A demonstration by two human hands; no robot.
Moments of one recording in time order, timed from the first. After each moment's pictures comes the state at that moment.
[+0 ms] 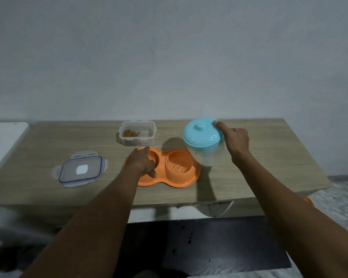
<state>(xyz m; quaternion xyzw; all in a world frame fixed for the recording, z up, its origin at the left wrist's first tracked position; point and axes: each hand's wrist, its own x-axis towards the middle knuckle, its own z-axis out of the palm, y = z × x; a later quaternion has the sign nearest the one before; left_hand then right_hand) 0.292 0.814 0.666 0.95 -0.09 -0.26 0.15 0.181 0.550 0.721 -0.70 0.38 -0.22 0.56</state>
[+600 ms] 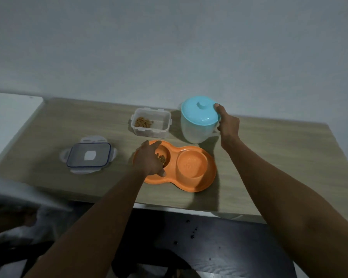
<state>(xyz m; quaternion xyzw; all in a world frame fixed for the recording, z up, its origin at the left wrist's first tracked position) 0.295 0.821 0.657 0.94 -0.08 -0.24 0.22 0.304 0.562 0.679 -0.63 0.37 -0.15 0.67</state>
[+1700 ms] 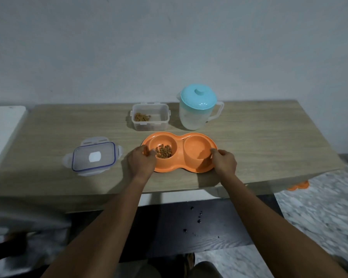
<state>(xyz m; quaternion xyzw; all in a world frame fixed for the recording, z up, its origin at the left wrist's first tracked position) 0.265 0.877 0.640 0.91 0.03 -0.08 0.41 0.168 0.656 0.610 -0.69 0.51 -0.13 0.49</state>
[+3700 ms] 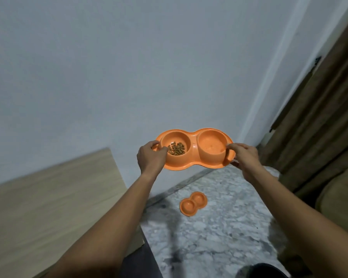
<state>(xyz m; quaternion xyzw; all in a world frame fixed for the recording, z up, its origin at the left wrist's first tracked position) -0.056 0.148 0.765 0.78 -0.19 -0.17 0.58 -0.268 -0.029 0.762 -0.53 0.53 -0.36 0.56</state>
